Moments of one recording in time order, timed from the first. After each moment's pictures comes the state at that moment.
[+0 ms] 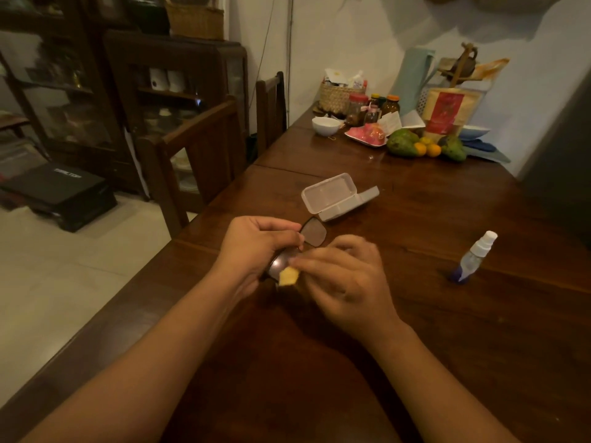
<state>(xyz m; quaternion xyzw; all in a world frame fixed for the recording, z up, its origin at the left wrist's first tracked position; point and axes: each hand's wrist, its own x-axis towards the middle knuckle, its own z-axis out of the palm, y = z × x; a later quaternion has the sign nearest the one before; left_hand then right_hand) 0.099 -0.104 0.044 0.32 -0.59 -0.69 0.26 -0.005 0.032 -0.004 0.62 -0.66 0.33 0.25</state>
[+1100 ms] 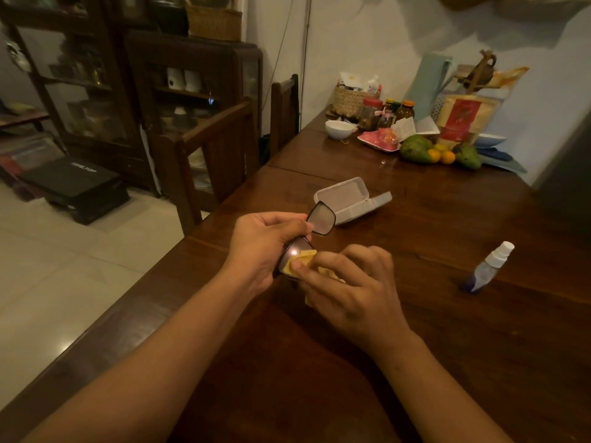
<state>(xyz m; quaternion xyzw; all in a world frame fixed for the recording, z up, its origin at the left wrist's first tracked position) 0.099 -0.105 0.049 0.30 -0.51 -0.74 0.31 -0.005 0.031 -0.015 0.65 -0.62 0.24 0.37</state>
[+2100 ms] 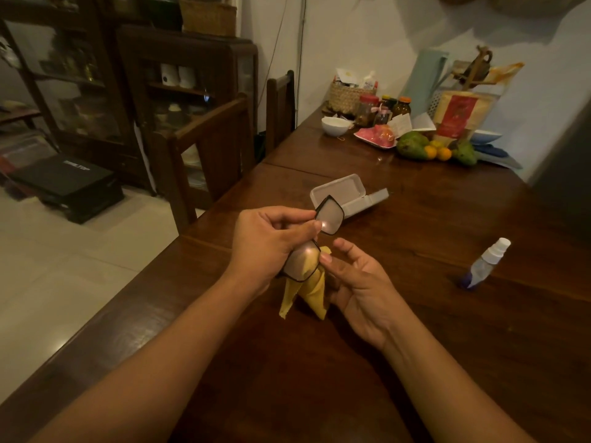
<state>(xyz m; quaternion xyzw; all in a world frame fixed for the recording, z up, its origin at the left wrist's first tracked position) 0.100 -0.101 0.040 0.20 -0.64 -0.63 0.38 0.006 0.025 0.016 0.20 -0.45 0.73 -0.47</state>
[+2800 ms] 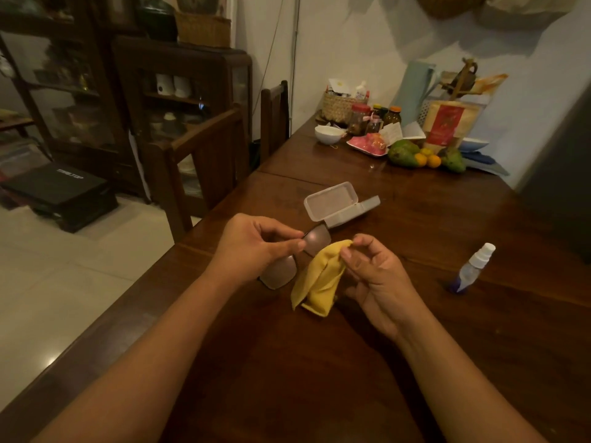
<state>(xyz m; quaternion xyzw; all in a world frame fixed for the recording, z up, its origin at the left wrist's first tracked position) 0.109 -0.127 0.039 0.20 -0.78 -0.51 0.30 -0.019 0.043 0.027 0.23 -0.50 0.74 -0.39</state>
